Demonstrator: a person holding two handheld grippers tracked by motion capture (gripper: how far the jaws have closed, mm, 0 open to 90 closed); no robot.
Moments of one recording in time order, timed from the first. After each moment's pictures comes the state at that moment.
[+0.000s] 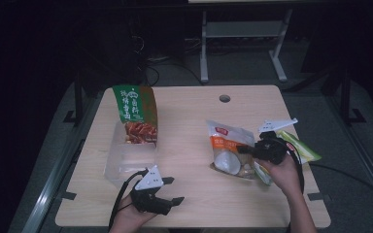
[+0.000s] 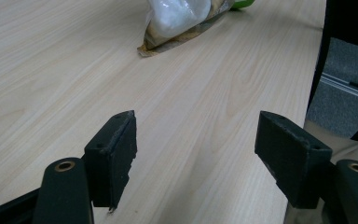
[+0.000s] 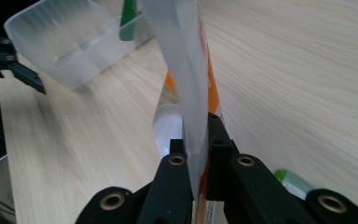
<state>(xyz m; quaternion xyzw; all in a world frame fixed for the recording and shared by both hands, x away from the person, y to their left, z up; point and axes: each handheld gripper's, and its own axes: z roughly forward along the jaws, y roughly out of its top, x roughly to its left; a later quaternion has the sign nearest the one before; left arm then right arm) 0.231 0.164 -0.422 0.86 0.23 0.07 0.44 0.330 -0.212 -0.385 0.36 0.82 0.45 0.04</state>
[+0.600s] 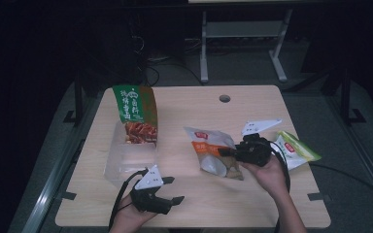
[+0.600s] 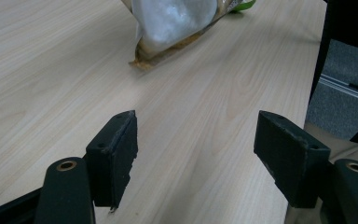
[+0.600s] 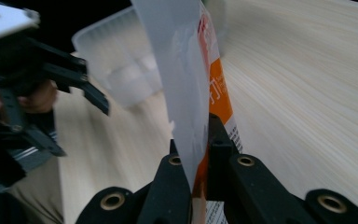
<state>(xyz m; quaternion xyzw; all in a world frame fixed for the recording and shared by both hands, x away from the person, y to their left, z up) 0.231 0.164 -0.421 0.86 0.23 0.07 0.45 0.315 -0.164 -0.363 0.29 0.83 0.48 0.02</state>
